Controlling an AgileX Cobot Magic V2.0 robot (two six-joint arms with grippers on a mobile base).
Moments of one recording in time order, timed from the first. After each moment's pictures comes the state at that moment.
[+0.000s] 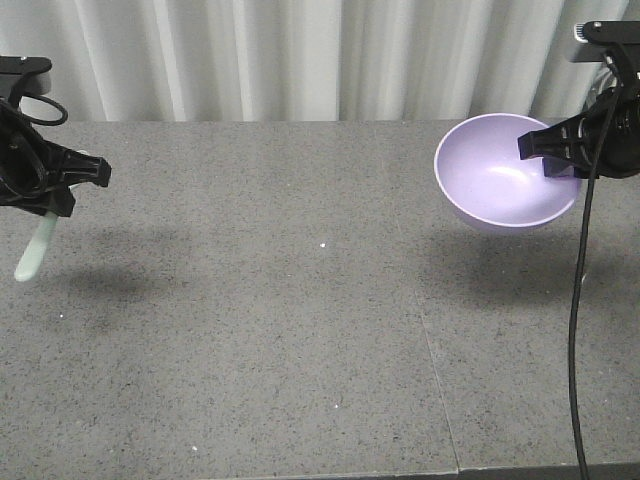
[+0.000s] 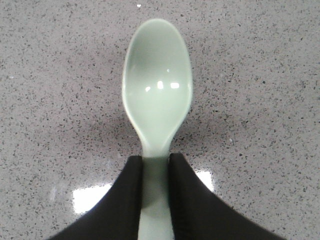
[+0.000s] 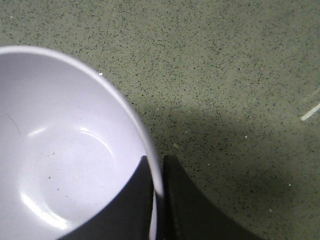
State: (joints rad) left arm -0.11 1.62 -1.52 0.00 1.13 -0.08; right arm -0.01 1.54 -1.42 0.21 0.86 -0.22
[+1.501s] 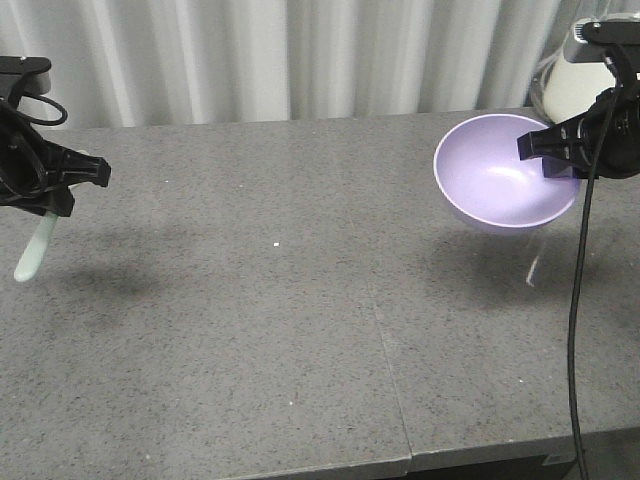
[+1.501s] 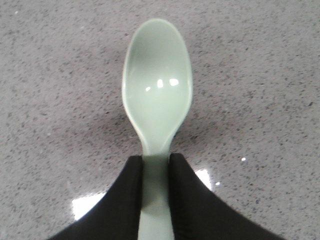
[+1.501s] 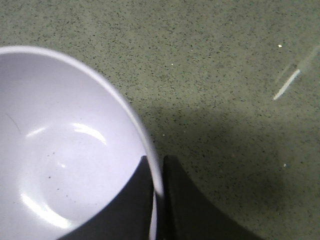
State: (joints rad) left arm -0.11 1.62 -1.52 0.00 1.13 -0.08; right arm -0.01 1.54 -1.42 0.21 0.86 -0.22
